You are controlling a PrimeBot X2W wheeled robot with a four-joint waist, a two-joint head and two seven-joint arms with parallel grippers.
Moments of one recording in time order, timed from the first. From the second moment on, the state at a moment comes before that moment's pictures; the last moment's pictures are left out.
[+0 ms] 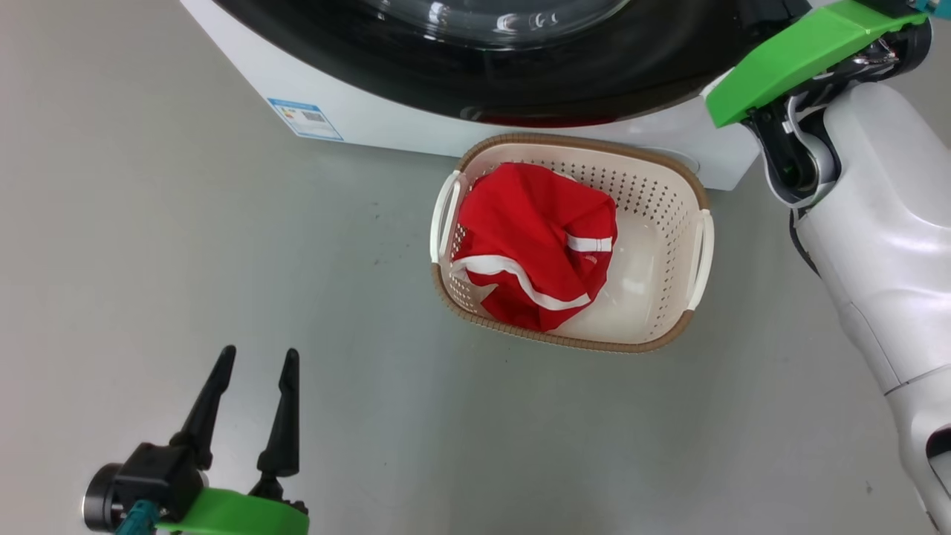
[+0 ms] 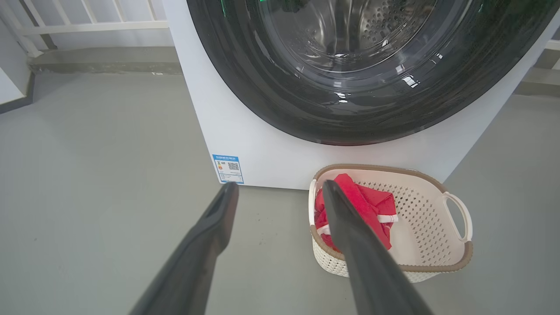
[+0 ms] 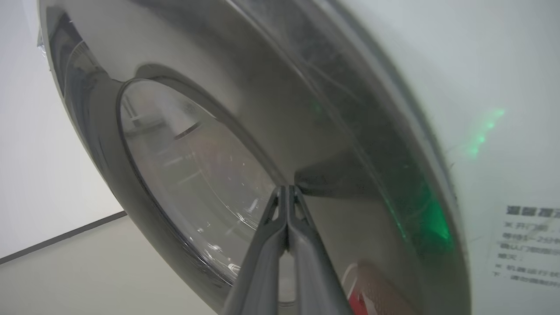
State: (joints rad) left arm -0.11 0.04 0.01 0.17 -0.18 -0.13 -0.25; right arm -1.11 -0.16 0.37 0.85 0.69 0.13 -0.26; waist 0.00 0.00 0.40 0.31
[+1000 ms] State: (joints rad) left arm -0.15 0.04 0.00 0.18 -0.16 -0.13 -0.25; right arm -1.15 -0.17 0.41 0.84 0.69 0.14 -0.25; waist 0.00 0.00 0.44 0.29
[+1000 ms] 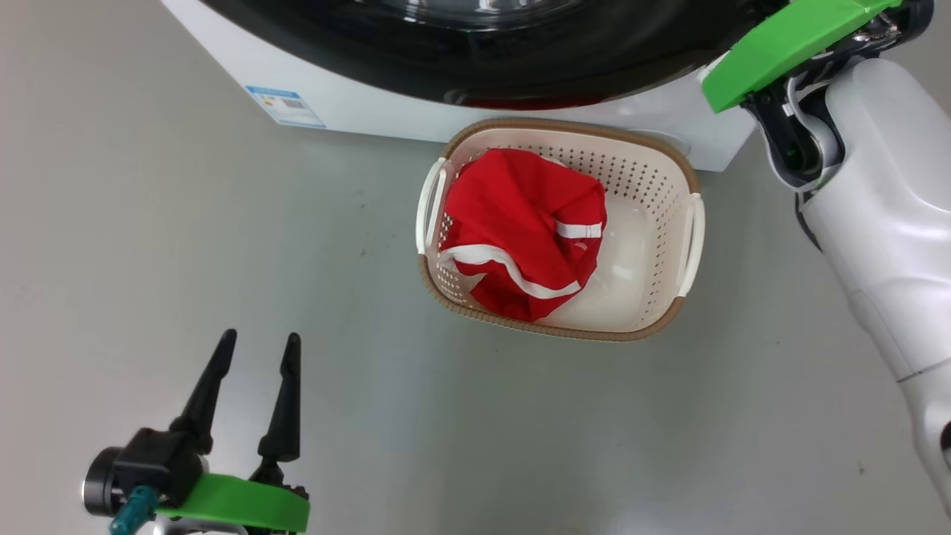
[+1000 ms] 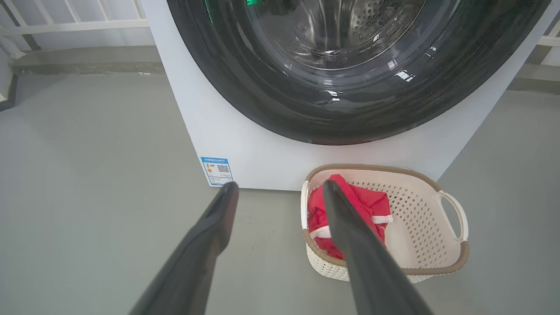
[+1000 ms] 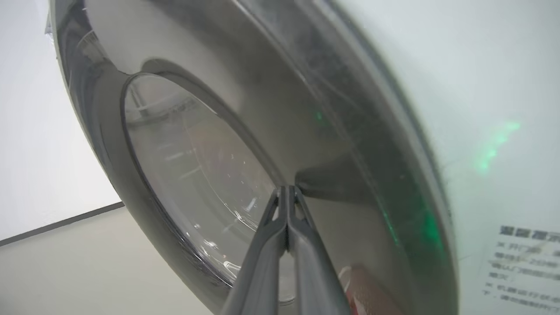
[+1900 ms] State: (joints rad) left arm -0.13 0.03 0.08 0.16 -0.22 -0.13 -0.25; right arm -0.53 -0.19 0.20 0.42 0.54 0.13 -0.26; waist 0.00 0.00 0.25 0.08
